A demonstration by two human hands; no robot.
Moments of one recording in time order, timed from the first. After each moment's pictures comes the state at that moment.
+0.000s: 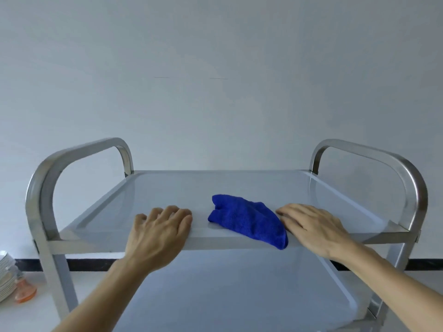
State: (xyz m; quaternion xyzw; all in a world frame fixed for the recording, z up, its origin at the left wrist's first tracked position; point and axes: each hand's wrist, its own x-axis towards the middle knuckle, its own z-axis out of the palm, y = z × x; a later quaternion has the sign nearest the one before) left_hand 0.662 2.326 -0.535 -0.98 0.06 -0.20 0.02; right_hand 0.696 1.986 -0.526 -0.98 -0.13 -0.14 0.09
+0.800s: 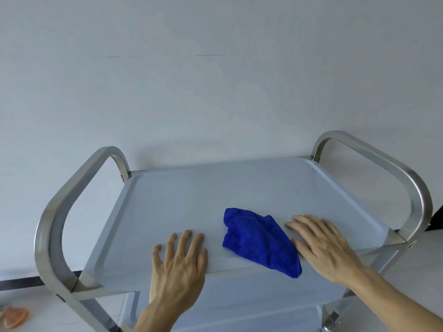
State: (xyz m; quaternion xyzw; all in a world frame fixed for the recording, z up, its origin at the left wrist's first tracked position) left_hand 0.818 2.334 -0.524 -0.99 0.06 -0.13 -0.03; right_hand 0.836 1.991 -0.520 -0.99 -0.08 -0.10 0.02
